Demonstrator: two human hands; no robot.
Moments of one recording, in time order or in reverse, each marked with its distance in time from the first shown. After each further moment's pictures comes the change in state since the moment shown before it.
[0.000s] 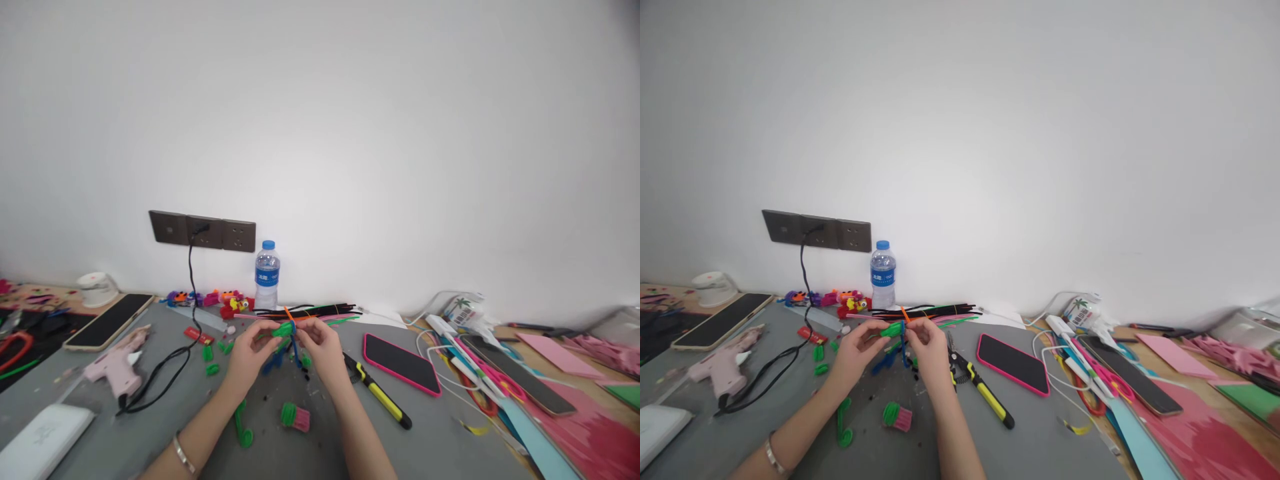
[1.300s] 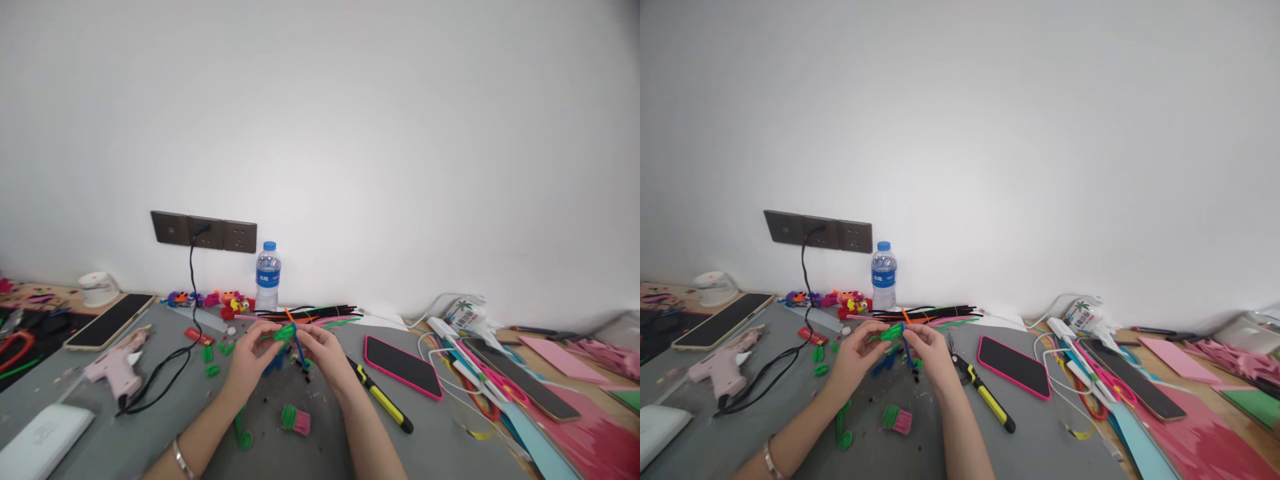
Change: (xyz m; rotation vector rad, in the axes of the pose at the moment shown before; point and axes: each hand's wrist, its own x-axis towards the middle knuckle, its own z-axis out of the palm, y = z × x) left_hand -0.003 0.004 0.002 0.021 0.002 0.093; right_hand 0.002 0.006 -0.011 0.114 -0.132 0.289
